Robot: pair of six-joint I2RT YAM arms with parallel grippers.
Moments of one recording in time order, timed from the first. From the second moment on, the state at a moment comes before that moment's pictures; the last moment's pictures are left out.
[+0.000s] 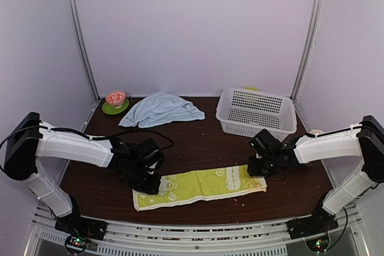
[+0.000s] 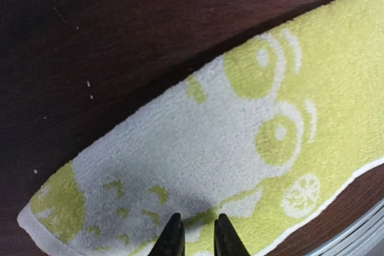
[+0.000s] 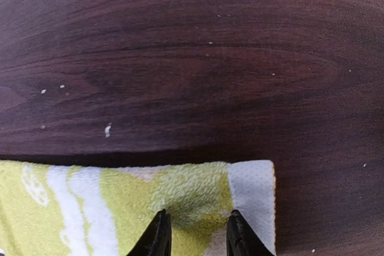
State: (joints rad) left arm -0.99 1.56 0.85 -0.57 0.03 -0.72; right arm 0.74 1.45 0.68 -0.33 0.19 0.76
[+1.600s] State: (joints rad) left arm -0.90 1.71 0.97 -0.60 -0.09 -0.46; right arm 0.76 1.22 0.45 -0.29 0.20 0.86
